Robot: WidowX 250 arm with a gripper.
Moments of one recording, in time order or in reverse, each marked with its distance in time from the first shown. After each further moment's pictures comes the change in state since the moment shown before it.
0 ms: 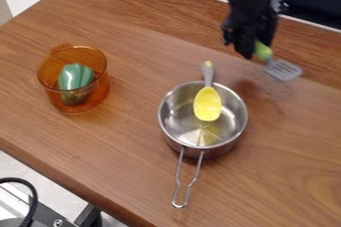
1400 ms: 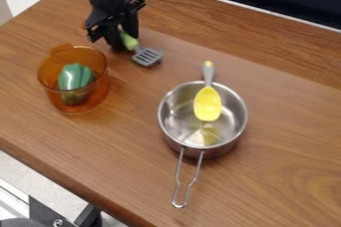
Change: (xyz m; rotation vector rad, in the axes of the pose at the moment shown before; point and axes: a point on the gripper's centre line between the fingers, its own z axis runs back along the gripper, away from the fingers) arm 0.147 0.103 -0.020 0.003 -0.070 0.131
